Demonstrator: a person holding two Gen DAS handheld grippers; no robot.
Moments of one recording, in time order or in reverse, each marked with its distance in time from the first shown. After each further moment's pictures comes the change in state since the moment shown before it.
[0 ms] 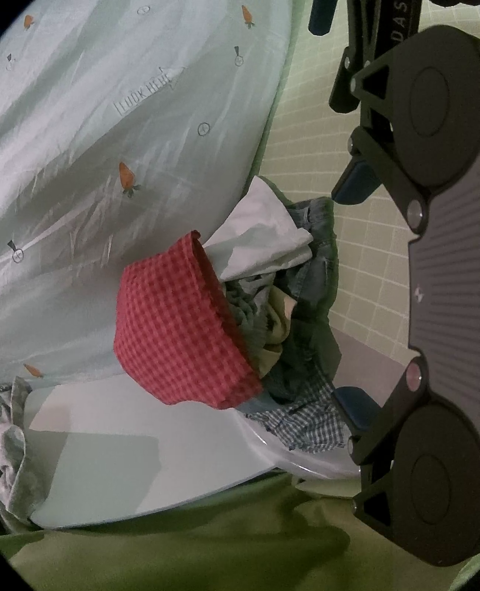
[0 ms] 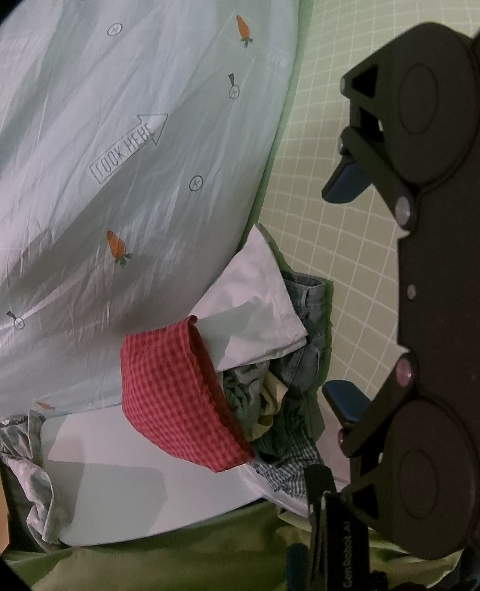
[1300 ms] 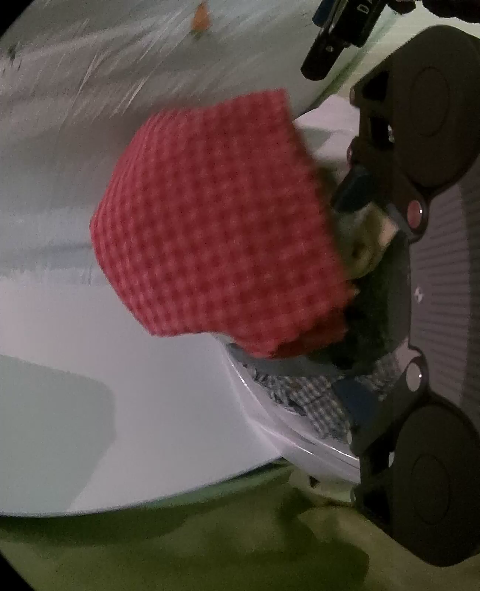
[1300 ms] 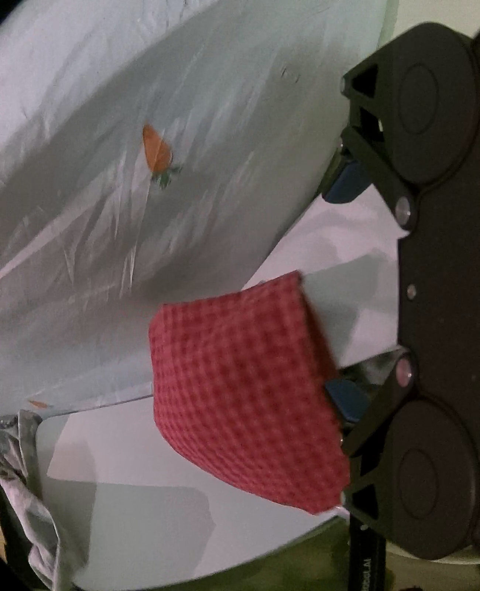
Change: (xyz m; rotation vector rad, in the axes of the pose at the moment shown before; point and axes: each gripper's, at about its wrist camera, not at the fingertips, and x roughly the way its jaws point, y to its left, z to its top) left arm 0.173 0.107 0.122 -0.275 0.160 0.088; right arm 0.196 0.030 0.139 -0.030 -0.026 0.120
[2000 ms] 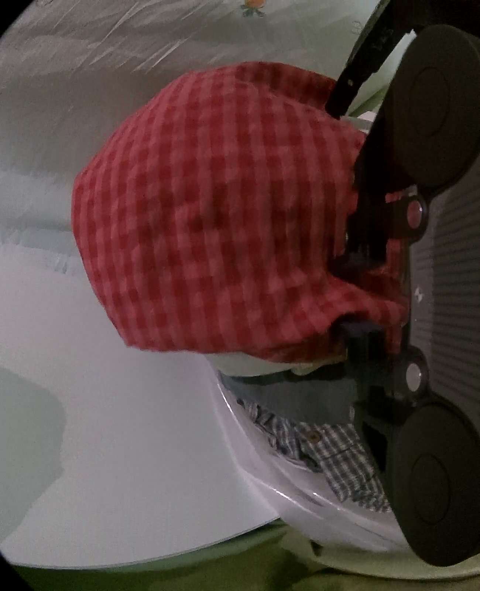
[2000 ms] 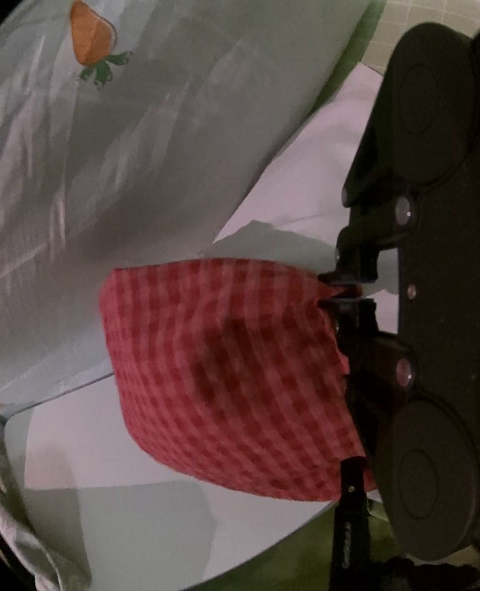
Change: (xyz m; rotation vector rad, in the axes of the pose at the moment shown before) left arm 0.072 0.015 0.028 -0.096 0.052 -0.133; right arm 0.100 -0.002 0.016 0.038 0.102 0.239
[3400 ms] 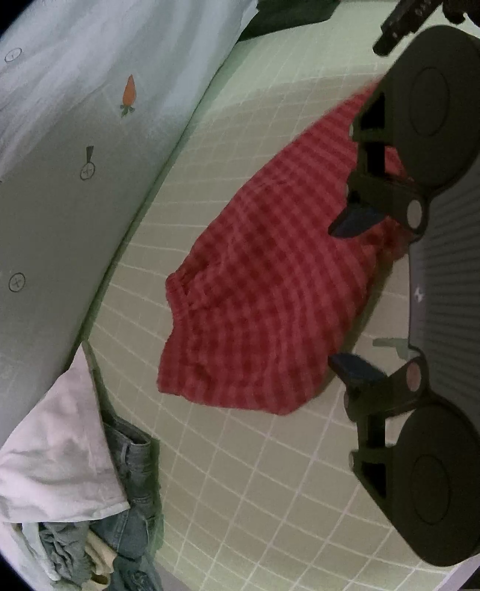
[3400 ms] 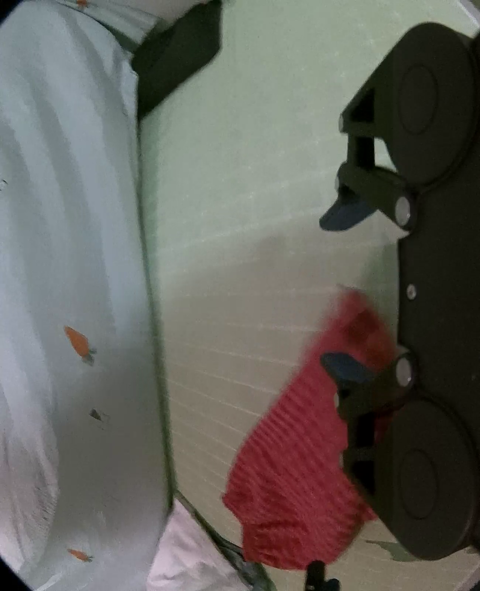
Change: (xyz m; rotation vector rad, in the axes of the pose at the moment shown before) left arm -0.069 -0.279 -0.376 0.278 0.294 -0.152; right arm -0.424 -0.280 -0.306 0.333 0.093 -0.661
